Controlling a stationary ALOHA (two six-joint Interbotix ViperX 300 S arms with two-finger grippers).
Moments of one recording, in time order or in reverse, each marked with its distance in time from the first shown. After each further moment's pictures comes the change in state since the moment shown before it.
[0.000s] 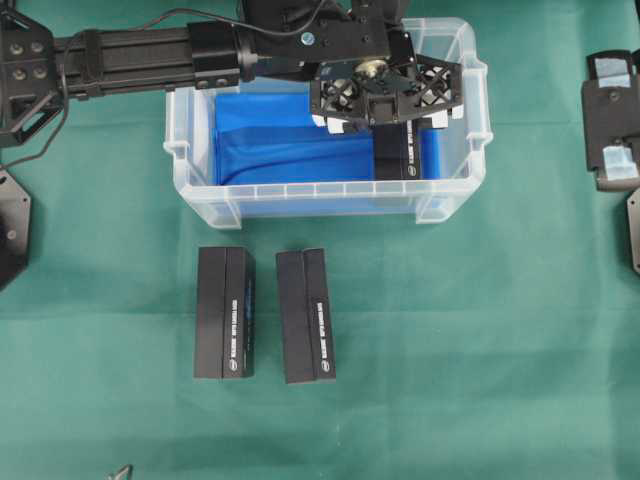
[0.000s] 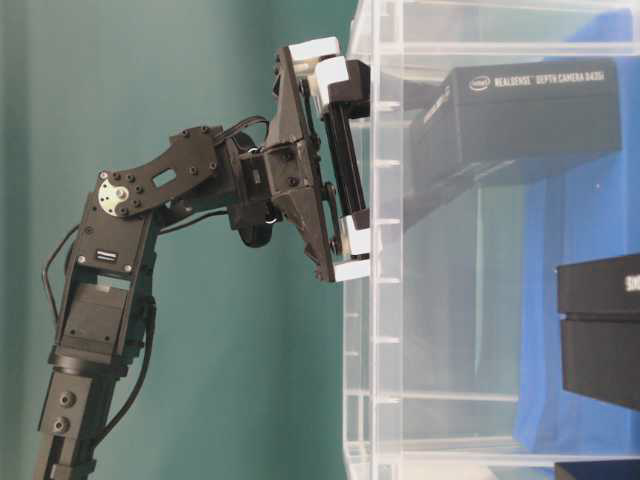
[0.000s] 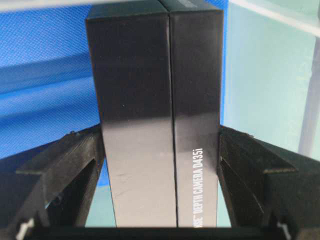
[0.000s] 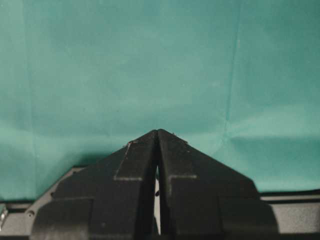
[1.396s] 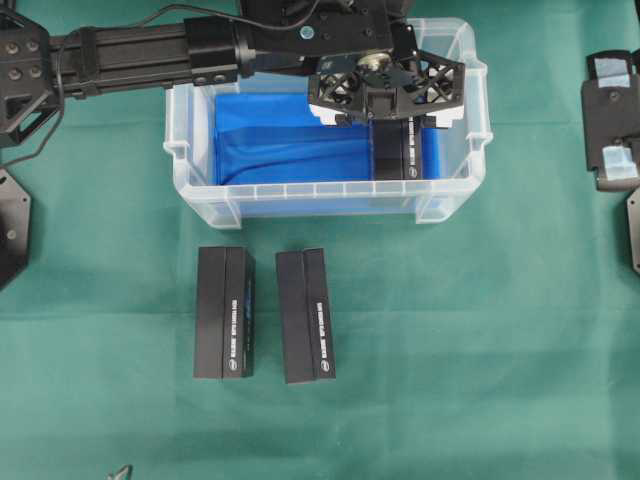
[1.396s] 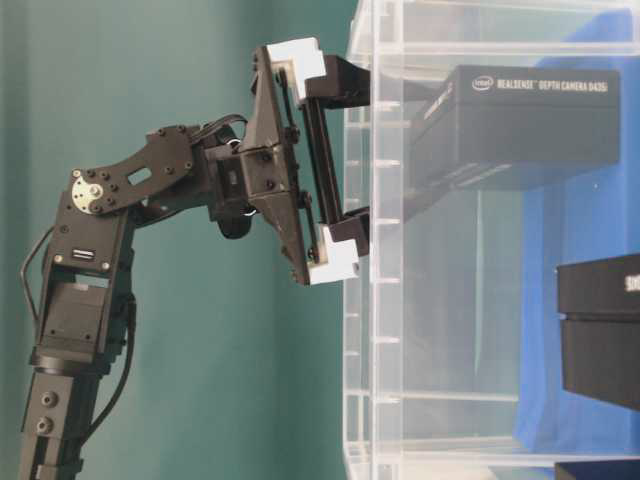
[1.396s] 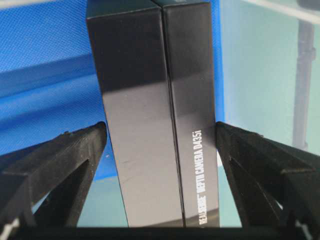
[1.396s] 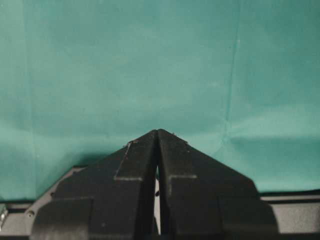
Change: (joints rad) left arm -0.003 -0.006 -0.038 0.015 0.060 0.066; right arm 0.000 -0.002 0.000 0.000 0.000 0.000
